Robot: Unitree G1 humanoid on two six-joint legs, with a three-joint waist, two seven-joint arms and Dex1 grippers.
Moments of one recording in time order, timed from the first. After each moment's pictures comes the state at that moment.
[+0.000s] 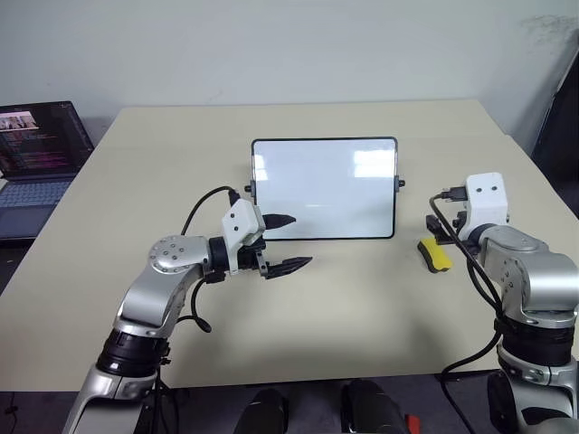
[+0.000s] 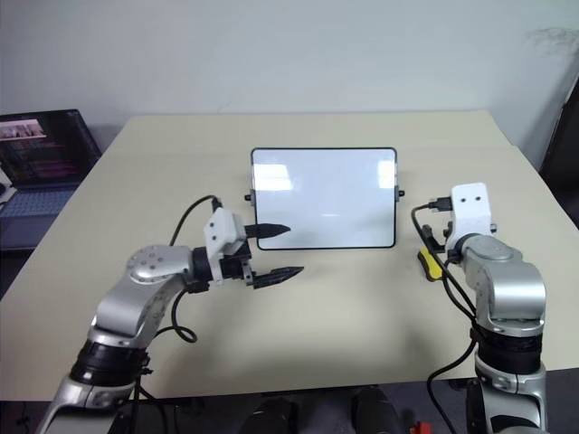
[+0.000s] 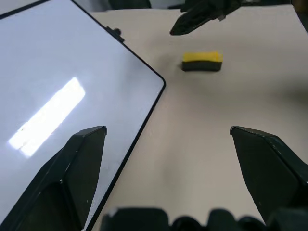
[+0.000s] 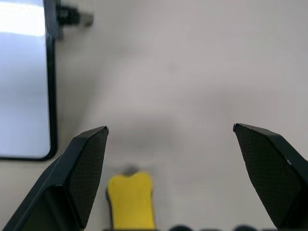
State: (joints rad) left arm -0.35 0.55 -0.07 -0.22 -0.34 0.38 -0.95; right arm -0.50 -0.41 -0.21 -0.41 0.09 1.30 0.13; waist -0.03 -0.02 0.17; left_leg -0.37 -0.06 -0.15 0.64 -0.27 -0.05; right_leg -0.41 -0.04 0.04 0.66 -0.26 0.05
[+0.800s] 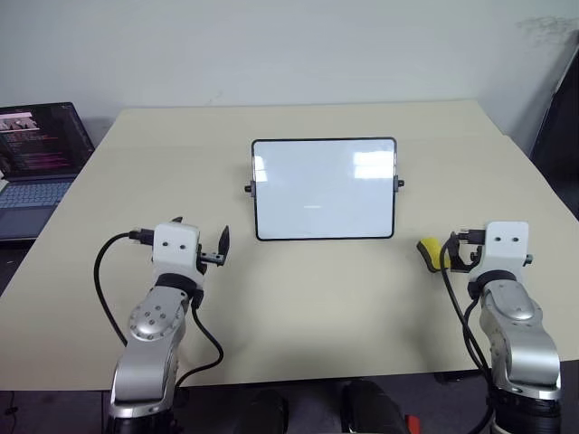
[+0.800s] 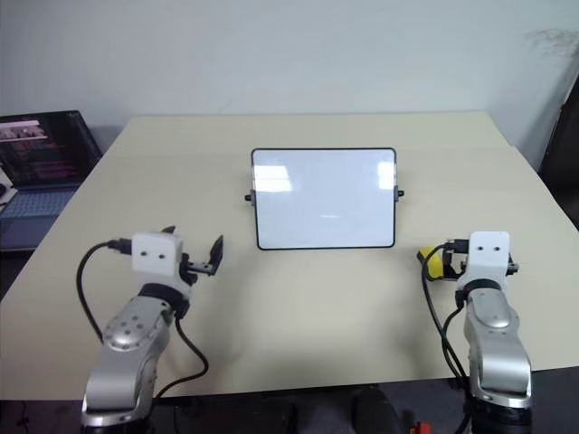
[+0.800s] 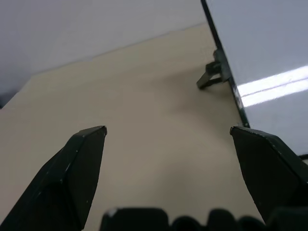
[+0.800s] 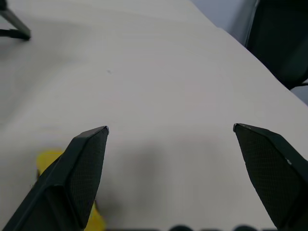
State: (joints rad) left arm 0.04 0.30 0.16 -0.48 -0.02 0.42 -0.13; right arm -0.09 -0.24 -0.21 -0.45 -0.02 0.67 -0.03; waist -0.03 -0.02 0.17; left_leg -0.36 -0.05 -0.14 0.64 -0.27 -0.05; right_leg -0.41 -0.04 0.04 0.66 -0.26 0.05
